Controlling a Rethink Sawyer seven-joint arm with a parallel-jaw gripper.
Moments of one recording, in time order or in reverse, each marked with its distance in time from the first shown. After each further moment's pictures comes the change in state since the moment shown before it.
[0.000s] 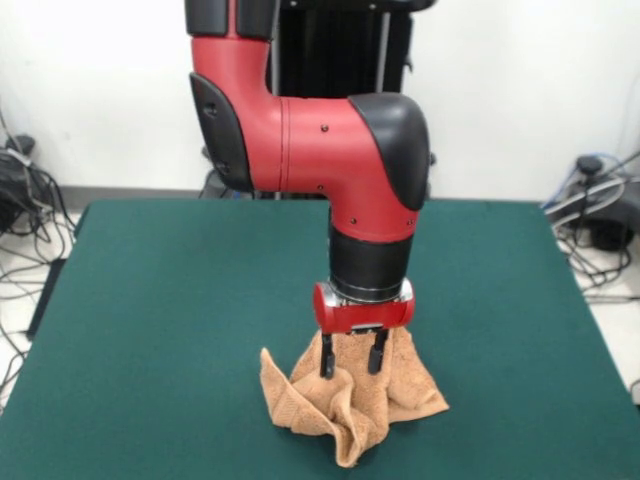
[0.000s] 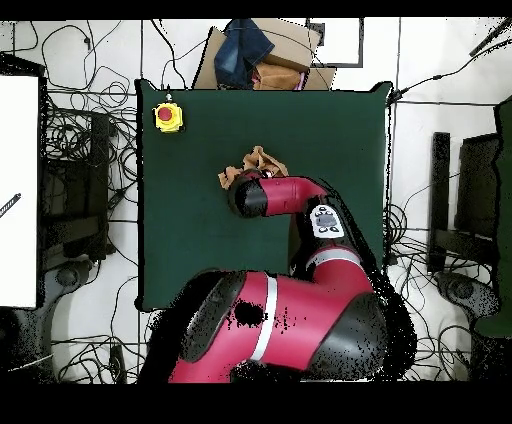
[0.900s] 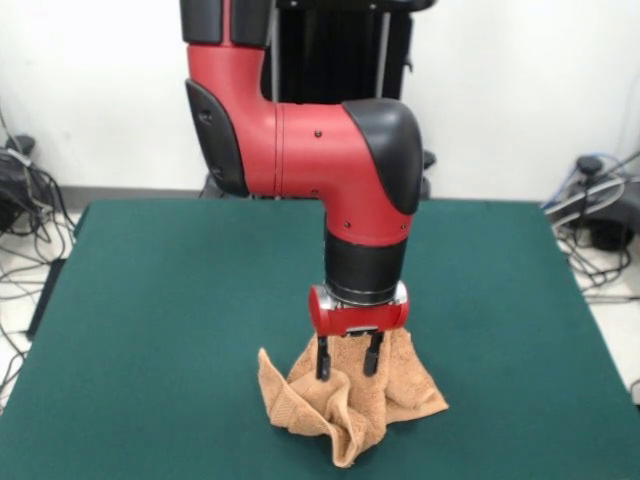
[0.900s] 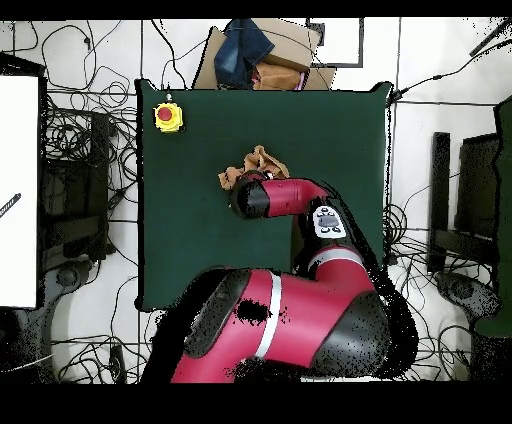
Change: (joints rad) arm -0.009 0.012 0.000 -0.003 0.000 -0.011 0.000
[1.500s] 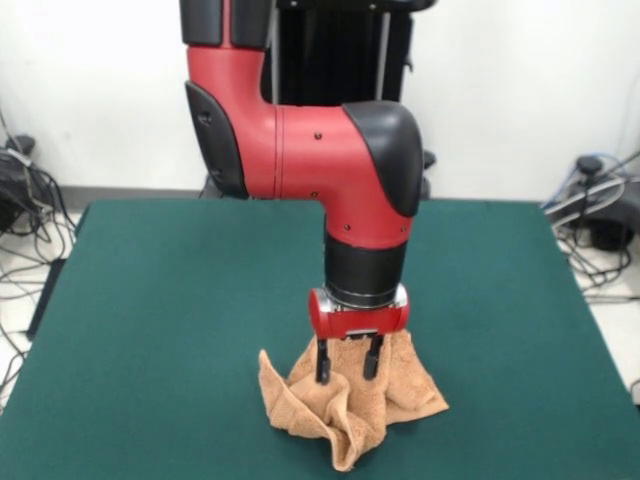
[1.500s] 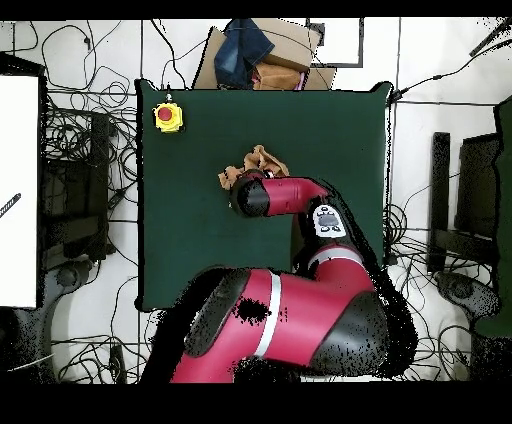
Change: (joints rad) arm 0.002 0.005 0.000 -0.012 0.000 0.000 0.000
